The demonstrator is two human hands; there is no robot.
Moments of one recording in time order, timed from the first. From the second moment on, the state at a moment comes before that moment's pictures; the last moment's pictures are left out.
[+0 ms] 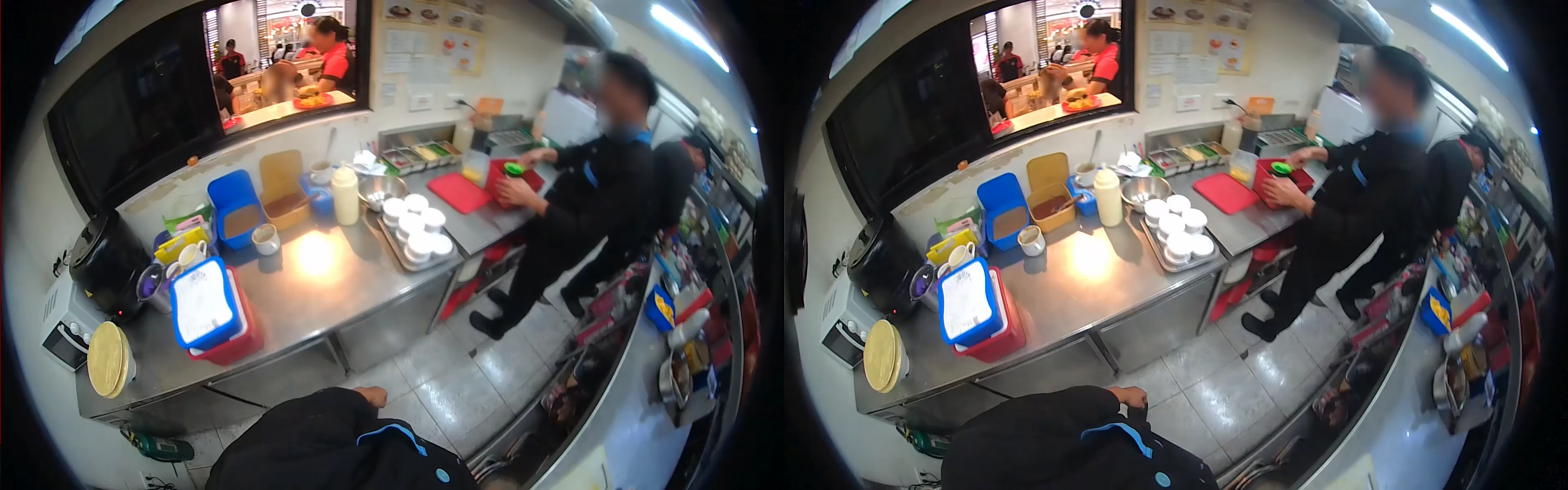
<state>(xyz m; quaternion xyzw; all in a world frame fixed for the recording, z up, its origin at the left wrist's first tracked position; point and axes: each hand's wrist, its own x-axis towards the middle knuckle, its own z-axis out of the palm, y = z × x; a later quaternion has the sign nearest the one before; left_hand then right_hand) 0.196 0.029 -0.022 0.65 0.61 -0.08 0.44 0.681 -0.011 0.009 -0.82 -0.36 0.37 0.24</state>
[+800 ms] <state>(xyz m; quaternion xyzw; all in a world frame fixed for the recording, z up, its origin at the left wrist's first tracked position) 0.024 0.132 0.181 0.18 0.64 0.68 0.30 0.249 0.366 0.138 -0.40 -0.23 0.84 0.29</state>
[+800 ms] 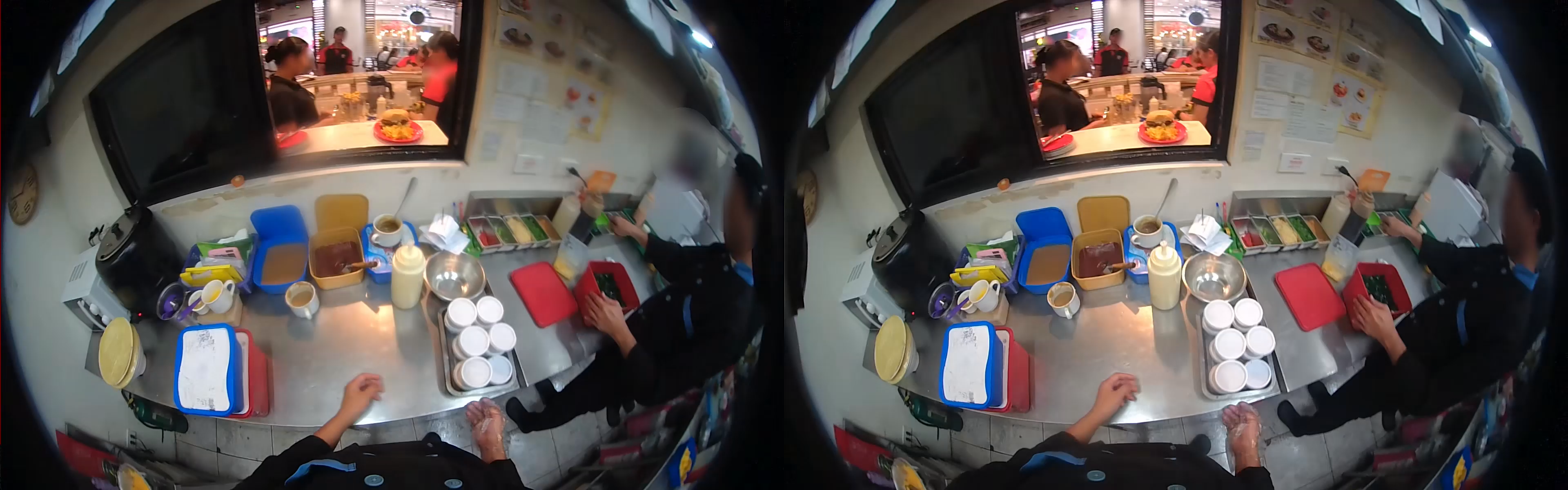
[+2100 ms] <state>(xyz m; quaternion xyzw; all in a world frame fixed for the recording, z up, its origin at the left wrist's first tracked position) 0.031 0.132 0.139 0.07 0.67 0.73 0.12 0.215 0.371 0.130 -0.30 -0.35 0.83 0.32</state>
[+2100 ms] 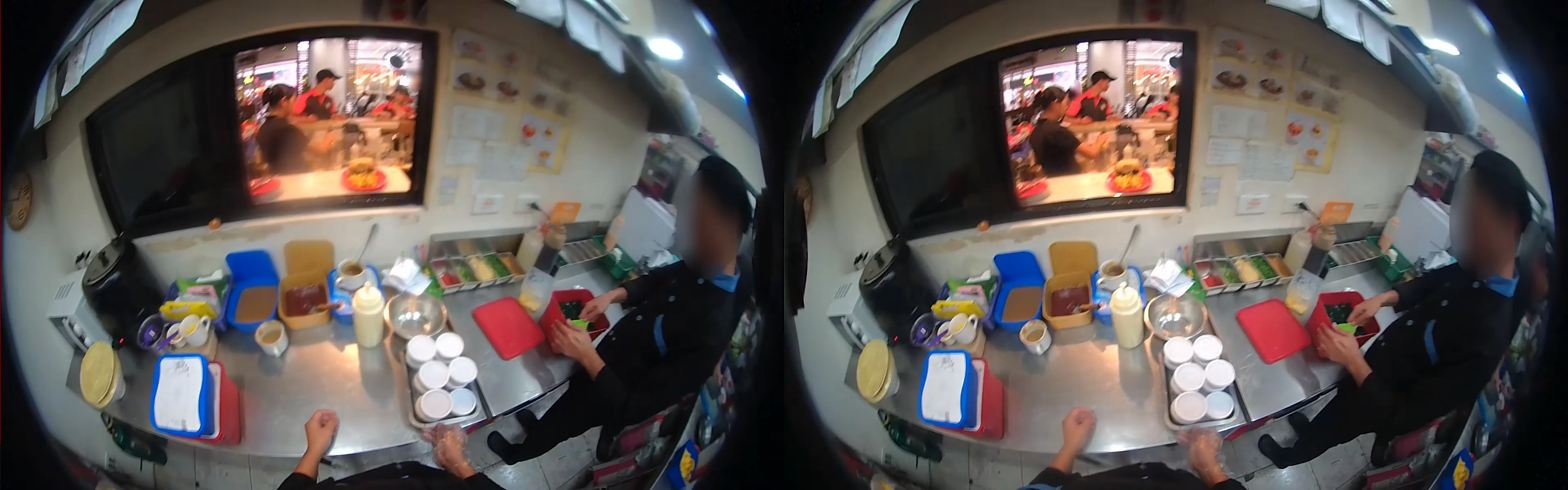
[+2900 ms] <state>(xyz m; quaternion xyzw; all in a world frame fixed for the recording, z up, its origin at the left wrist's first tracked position) -0.033 0.291 0.155 0.16 0.71 0.58 0.37 0.273 0.523 0.050 -0.09 -0.80 0.56 0.21</state>
